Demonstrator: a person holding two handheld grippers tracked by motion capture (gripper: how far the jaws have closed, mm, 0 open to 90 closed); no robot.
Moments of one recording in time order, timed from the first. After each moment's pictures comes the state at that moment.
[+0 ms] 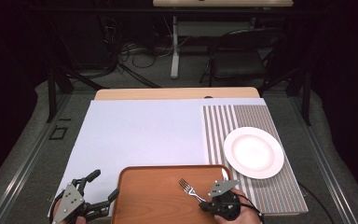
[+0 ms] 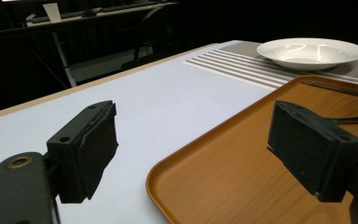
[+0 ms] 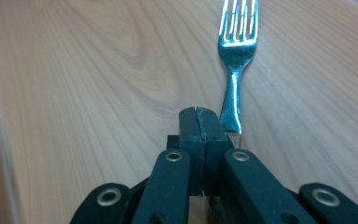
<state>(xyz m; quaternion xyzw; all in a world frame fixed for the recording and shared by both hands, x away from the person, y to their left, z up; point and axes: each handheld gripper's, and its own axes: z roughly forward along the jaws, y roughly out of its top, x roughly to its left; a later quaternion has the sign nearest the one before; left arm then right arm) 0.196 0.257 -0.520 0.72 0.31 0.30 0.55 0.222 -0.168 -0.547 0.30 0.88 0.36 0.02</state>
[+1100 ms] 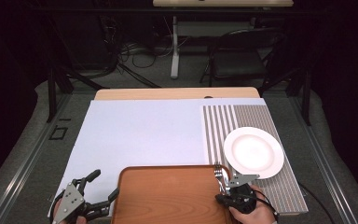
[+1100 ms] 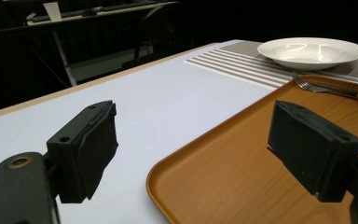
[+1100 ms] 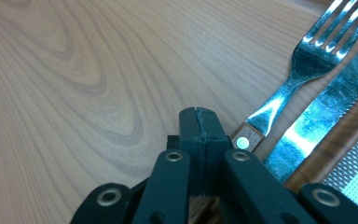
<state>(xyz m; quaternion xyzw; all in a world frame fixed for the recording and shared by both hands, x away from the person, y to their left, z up) 0.196 0.257 -0.521 0.72 0.31 0.30 0.55 0.232 -0.212 -0.545 0.38 0.86 0.35 0.04</state>
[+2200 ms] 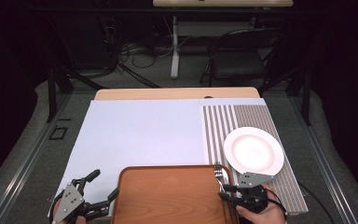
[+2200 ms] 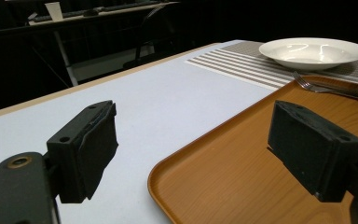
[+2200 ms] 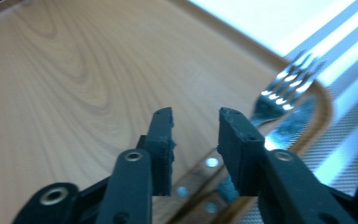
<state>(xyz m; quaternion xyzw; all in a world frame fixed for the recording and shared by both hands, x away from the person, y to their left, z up) 0.196 0.258 -0.521 0.71 0.31 0.30 0.55 0.228 -0.233 -0.522 0.33 0.85 0.41 0.10</state>
